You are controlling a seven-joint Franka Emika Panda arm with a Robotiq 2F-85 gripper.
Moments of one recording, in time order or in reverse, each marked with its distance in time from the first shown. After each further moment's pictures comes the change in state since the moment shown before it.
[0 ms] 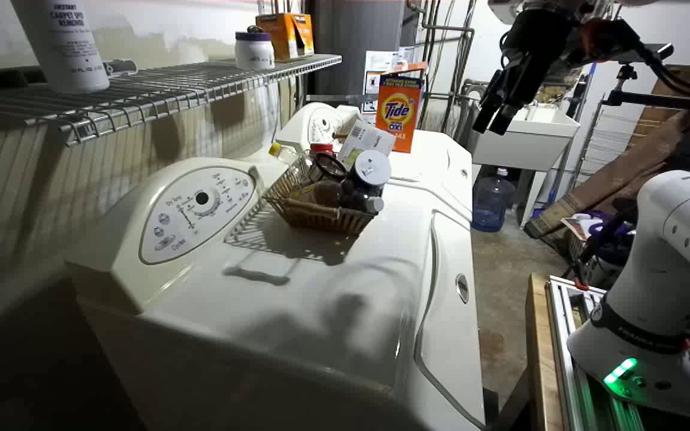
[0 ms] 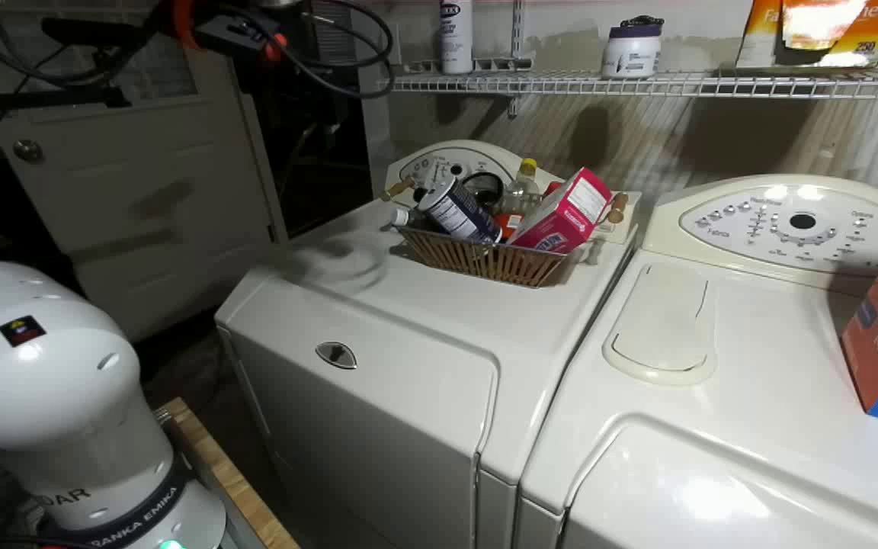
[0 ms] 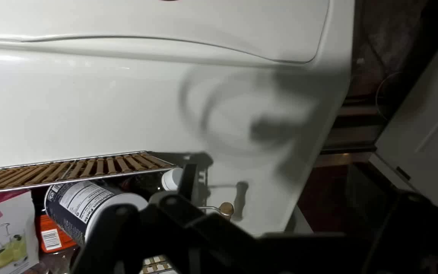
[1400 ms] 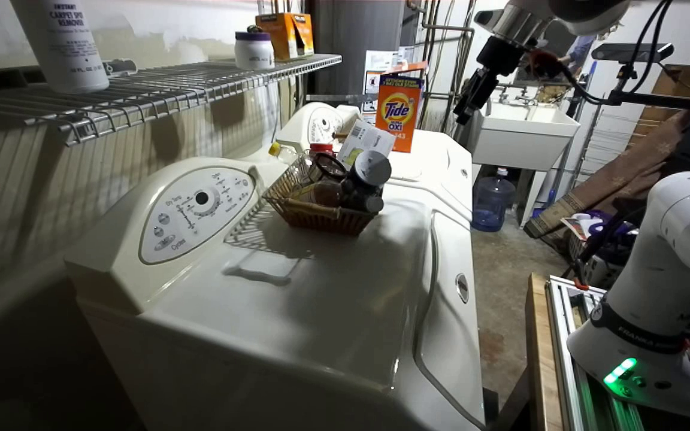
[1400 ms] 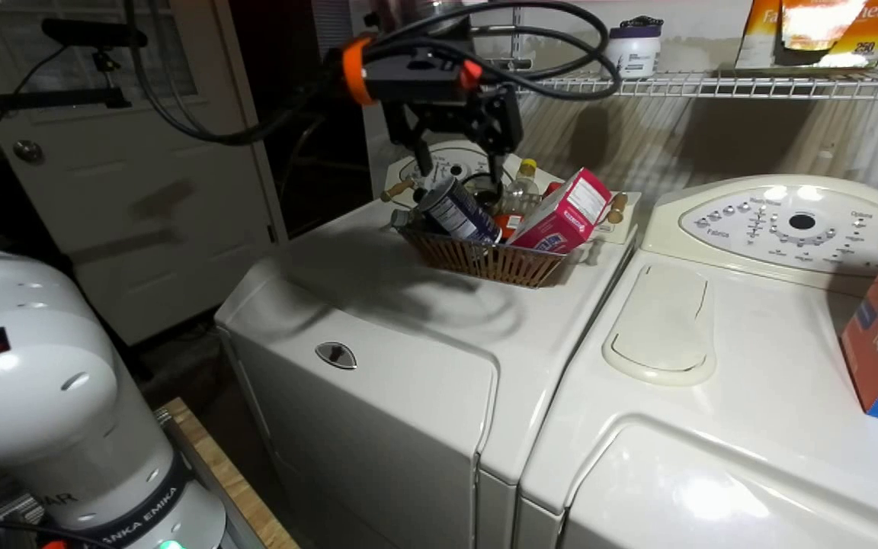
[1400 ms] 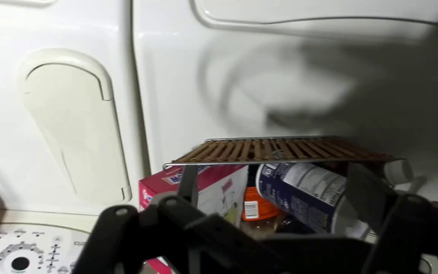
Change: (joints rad) arm -0.176 0.203 -0.248 0.053 -0.266 0.273 -0.313
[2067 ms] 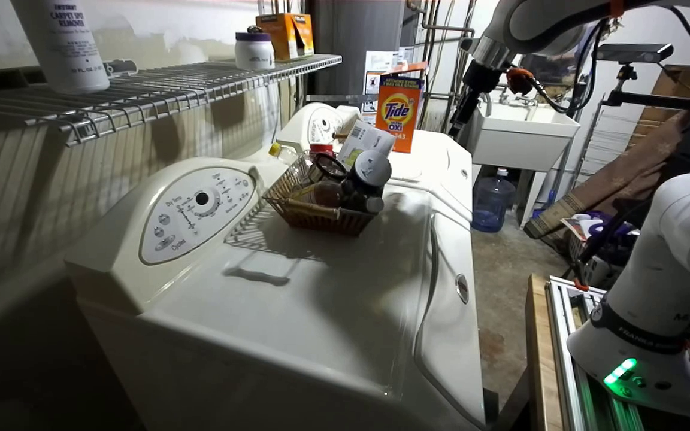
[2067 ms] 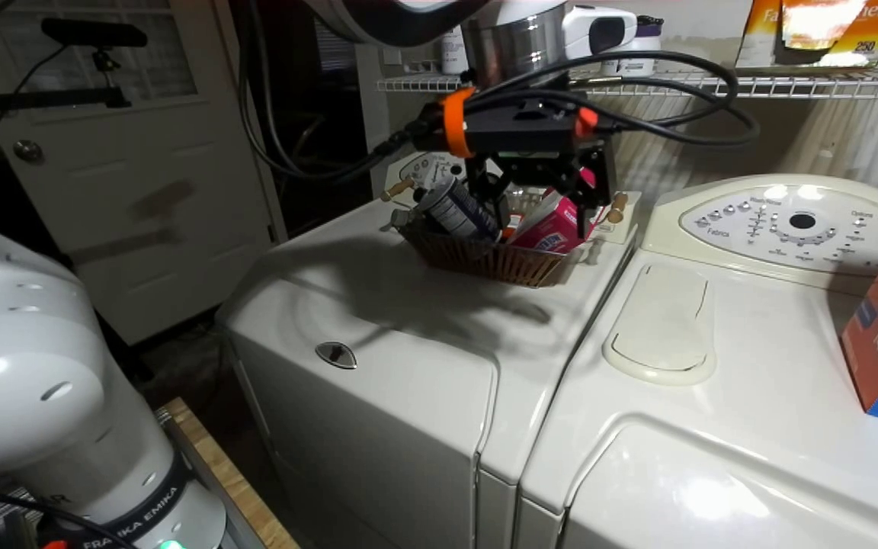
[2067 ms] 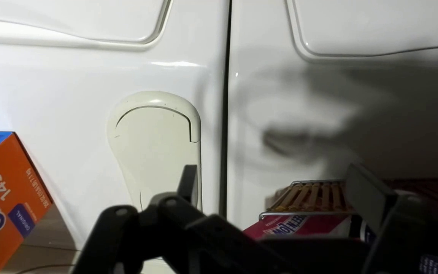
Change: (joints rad) arm -0.089 0.235 -0.061 0.085 -0.061 0.101 -0.065
